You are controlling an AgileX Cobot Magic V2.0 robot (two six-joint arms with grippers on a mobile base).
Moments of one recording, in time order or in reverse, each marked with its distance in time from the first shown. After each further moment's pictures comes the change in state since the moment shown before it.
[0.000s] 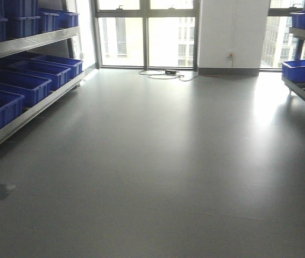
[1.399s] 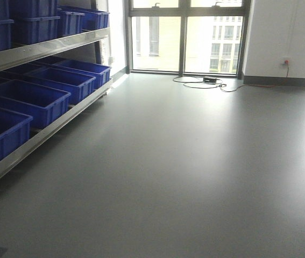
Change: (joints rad) left arm 0.000 0.000 0.000 0.000 0.000 0.000; right arm 0.000 0.000 0.000 0.000 0.000 0.000
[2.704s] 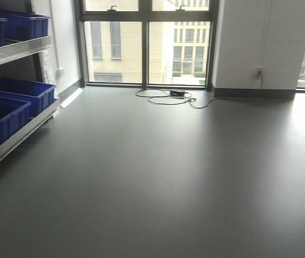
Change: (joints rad) left arm 0.000 0.000 0.000 0.000 0.000 0.000; right arm 0.000 0.000 0.000 0.000 0.000 0.000
